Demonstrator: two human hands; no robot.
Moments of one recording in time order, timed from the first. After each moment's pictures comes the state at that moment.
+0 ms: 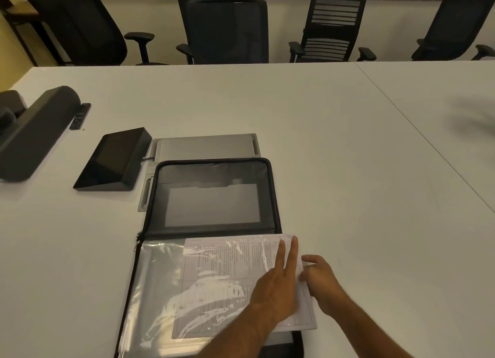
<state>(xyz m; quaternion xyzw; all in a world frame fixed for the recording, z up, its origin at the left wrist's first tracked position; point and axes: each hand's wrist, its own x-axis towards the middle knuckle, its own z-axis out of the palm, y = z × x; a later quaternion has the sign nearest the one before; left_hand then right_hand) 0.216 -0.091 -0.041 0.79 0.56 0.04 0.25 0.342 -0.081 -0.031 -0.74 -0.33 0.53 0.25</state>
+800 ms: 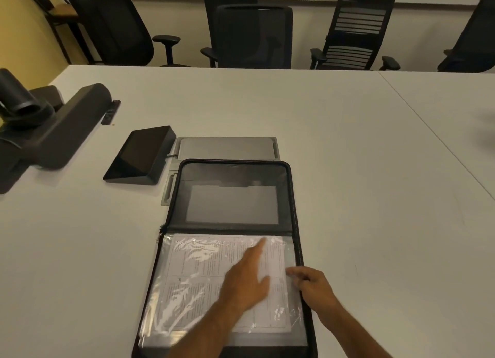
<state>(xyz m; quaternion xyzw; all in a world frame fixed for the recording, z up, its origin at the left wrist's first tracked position) 0.112 -0.092 -0.019 0.65 0.65 0.17 0.37 0.301 -0.093 -0.028 -0.69 -0.43 0.54 0.23</state>
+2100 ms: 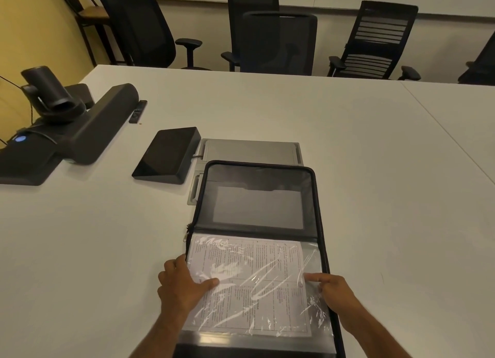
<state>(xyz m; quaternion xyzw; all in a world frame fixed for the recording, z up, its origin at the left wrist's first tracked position) -0.059 -0.112 -0.044 0.44 0.86 0.10 0.24 0.280 -0.083 -0.024 -0.73 -0.38 0.54 0.15</state>
